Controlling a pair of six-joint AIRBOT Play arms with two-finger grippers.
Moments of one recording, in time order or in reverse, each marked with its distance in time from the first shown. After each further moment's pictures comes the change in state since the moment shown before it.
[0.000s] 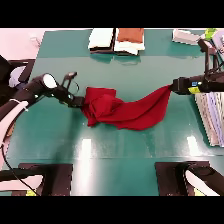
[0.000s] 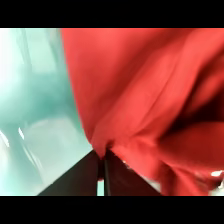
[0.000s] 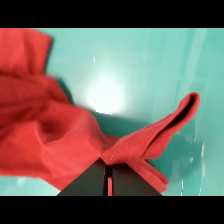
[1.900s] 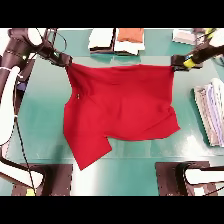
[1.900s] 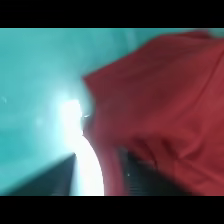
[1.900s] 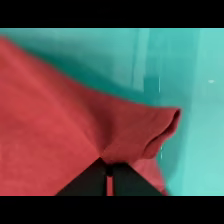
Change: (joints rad) left arm 0.060 -0.303 0.722 0.335 -0.171 -0.026; right arm -0.057 -0.595 0.519 -0.182 0.100 0.057
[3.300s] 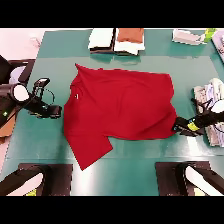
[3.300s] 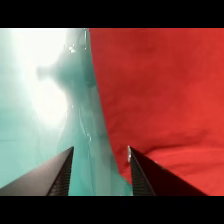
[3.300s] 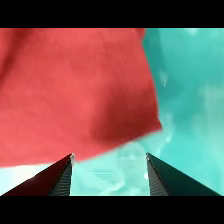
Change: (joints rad) left arm 0.071 0.634 -0.981 -0.076 0.014 -0.151; right arm -0.276 0.509 -1.062 0.132 -0.014 -0.024
